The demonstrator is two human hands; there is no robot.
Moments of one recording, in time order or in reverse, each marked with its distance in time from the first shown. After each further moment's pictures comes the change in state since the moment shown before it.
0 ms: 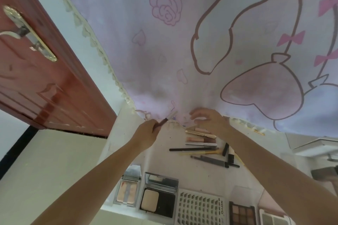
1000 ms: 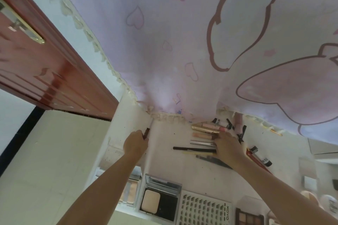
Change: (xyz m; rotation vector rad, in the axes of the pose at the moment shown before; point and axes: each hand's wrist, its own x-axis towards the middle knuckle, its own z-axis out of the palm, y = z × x) left_hand 0.023 -0.069 0.063 0.123 -0.019 -0.471; right_hand 0.015 0.118 0.019 -1.093 -0.196 0.164
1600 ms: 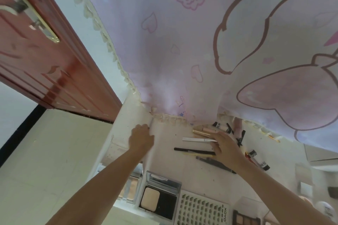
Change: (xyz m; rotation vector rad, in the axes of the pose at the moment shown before) left_hand -0.015 0.018 -0.017 0.047 -0.004 0.050; right_hand -0.026 -0.011 -0.024 0.382 0.197 -0.112
